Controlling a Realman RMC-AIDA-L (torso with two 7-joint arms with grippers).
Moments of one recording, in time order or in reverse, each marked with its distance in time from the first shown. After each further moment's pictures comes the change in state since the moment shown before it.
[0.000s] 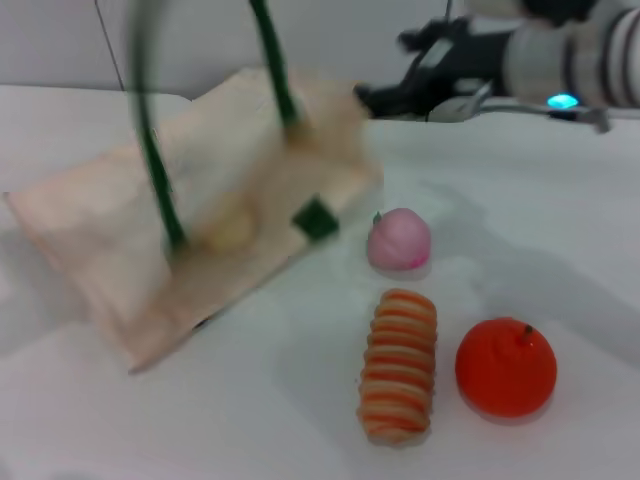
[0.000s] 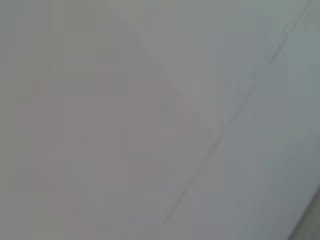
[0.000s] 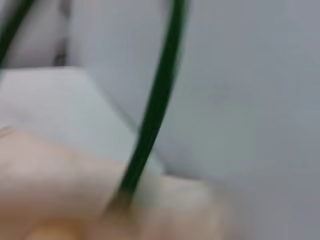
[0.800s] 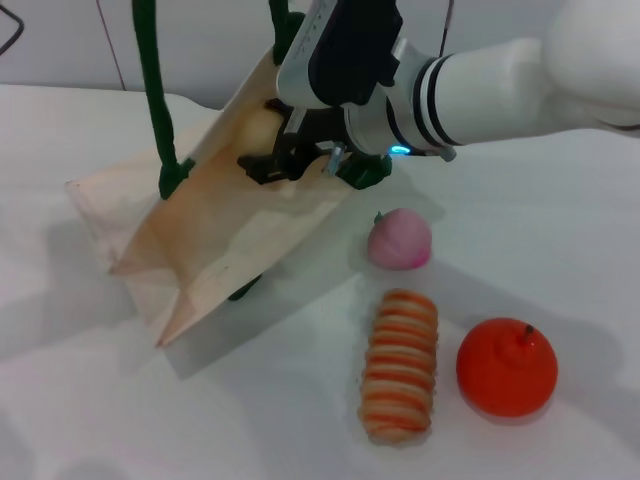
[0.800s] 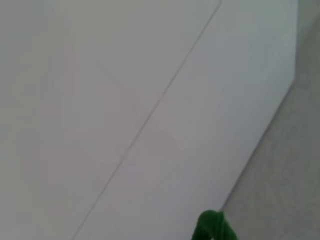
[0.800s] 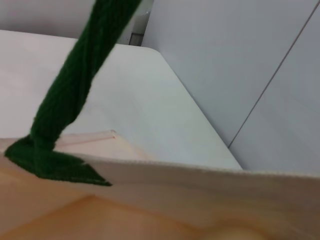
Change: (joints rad) left arm -0.071 0.007 0.001 -0.003 0.057 0.136 0.004; right arm 0.413 0.014 -0.484 0.574 0.592 0.307 -0.303
